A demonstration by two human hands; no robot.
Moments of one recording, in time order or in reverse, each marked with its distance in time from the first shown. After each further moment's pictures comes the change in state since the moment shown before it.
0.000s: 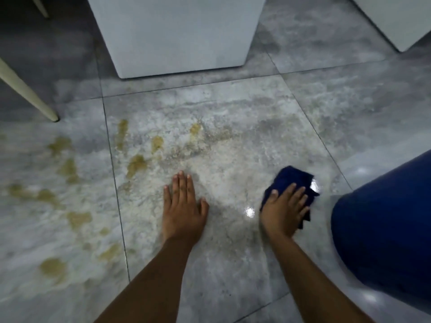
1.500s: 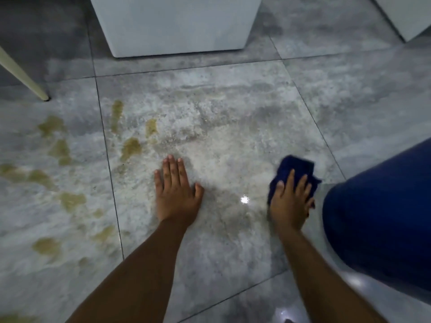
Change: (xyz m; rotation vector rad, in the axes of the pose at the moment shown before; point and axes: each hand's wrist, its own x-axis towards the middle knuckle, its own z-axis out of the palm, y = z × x) left_hand 0.013 -0.007 0.001 0.002 0.025 -0.116; right_hand 0.022 0.024 -0.001 -0.078 -0.014 -0.118
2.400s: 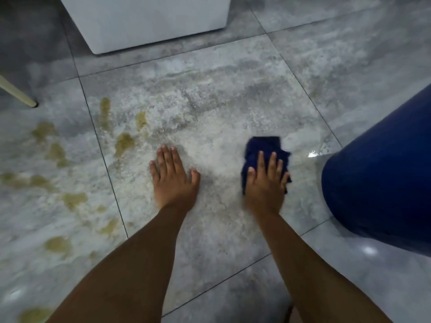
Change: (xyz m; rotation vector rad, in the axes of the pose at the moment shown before) left_hand -0.009 0.003 -0.009 0.017 -0.069 -0.020; right_hand -0.049 -0.020 0.009 -0.013 0.043 -0.199
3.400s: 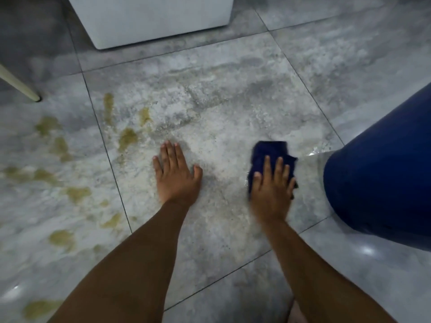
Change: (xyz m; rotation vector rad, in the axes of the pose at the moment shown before) left_hand -0.003 0.008 0.001 -0.057 -0.020 0.039; right_hand -0.021 0.026 -0.003 -0.041 -0.021 0.064
